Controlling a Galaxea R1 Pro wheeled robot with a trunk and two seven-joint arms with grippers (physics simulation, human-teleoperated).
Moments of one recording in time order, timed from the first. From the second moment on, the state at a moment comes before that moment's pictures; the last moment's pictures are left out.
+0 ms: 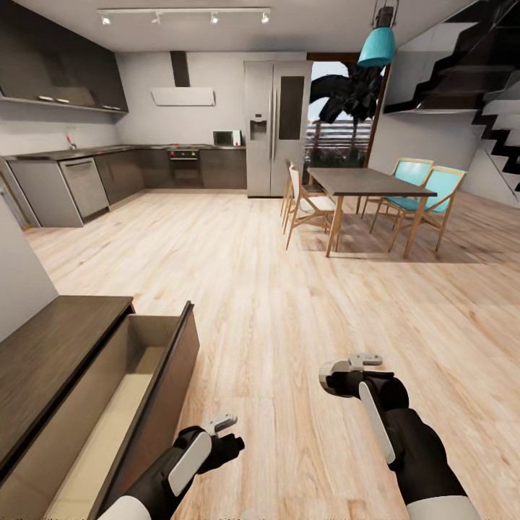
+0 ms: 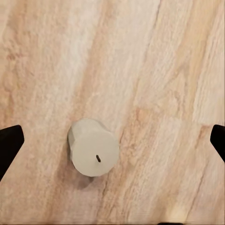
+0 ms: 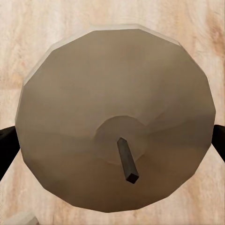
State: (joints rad) left arm -0.50 -0.09 -0.39 -0.68 0.88 0.54 0.40; right arm -0.46 0.01 0.03 -1.34 -0.08 0.96 -0.12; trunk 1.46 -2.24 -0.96
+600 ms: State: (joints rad) left arm -0.50 -0.09 -0.41 -0.58 0.87 0.53 0.27; right arm -0.42 0.01 0.03 -1.42 -0.08 0.98 0.16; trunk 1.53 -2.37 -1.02
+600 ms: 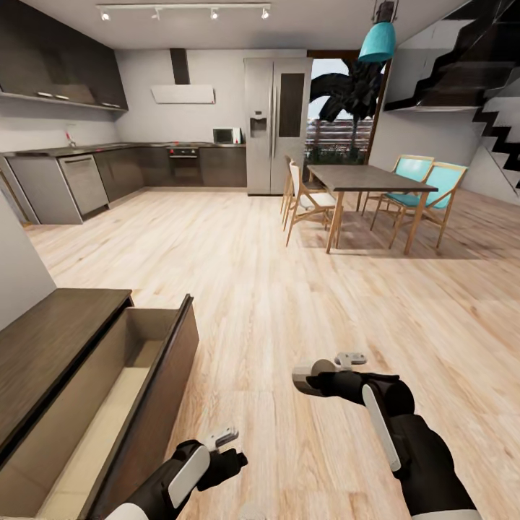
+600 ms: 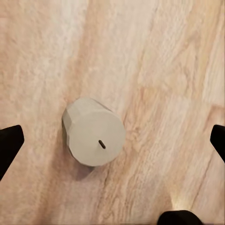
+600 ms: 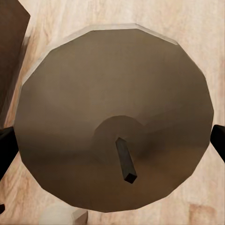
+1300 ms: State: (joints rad) left arm -0.50 -0.09 -0.41 -0.56 0.86 0.52 0.25; right arm -0.42 0.01 0.03 -1.41 -0.09 0.98 0.17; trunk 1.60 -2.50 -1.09
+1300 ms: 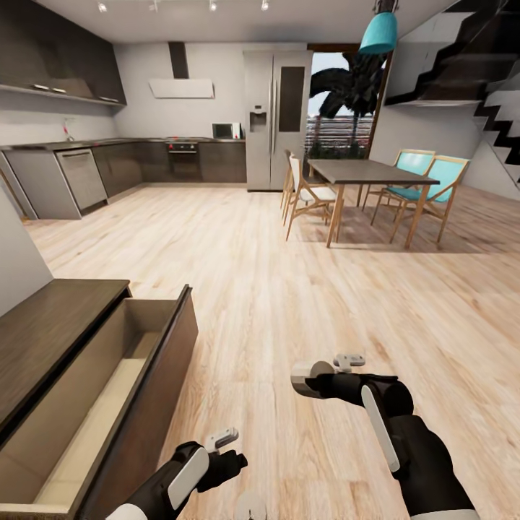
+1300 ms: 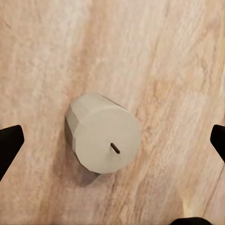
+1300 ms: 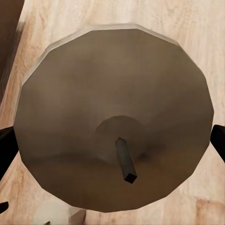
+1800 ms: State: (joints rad) left arm -0.50 -0.09 -0.41 -0.56 0.86 0.52 0.25; right arm -0.42 0.01 0.03 -1.41 -0.09 0.98 0.17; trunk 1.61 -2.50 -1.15
